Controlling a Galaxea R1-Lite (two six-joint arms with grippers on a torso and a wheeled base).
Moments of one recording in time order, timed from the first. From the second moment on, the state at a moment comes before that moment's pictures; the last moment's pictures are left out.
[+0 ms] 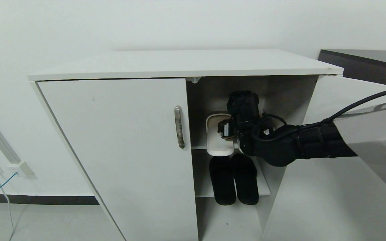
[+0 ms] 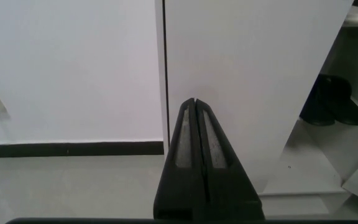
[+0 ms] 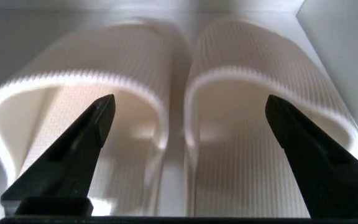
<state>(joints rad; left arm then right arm) 0.00 0.00 0.00 0.00 0.03 0.00 0.70 2.17 -1.58 -0.30 -0.68 0.20</state>
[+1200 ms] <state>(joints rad) 0.00 0.00 0.00 0.00 0.03 0.00 0.88 1.71 -0.83 -0.63 -0.45 0.22</state>
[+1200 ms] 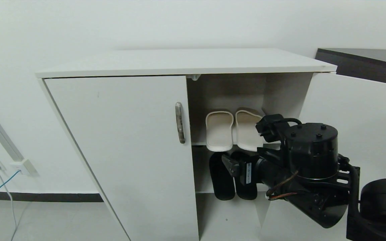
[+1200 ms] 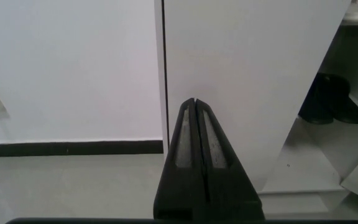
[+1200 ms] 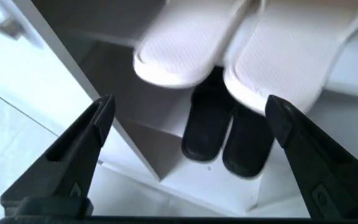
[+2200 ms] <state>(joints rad) 0.00 0.00 0.00 0.00 0.03 0.00 0.87 1.72 -0.76 -0.64 -0.40 0.18</state>
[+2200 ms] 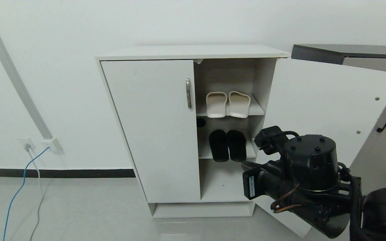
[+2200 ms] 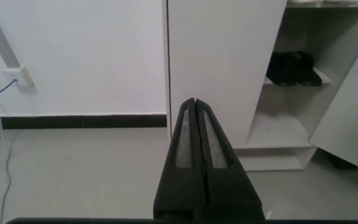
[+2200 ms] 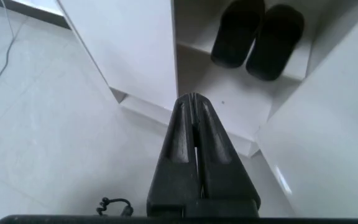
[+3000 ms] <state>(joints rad) 0.00 0.00 0.00 0.00 0.03 0.00 0.87 1.73 -0.75 -0.64 -0.40 0.18</state>
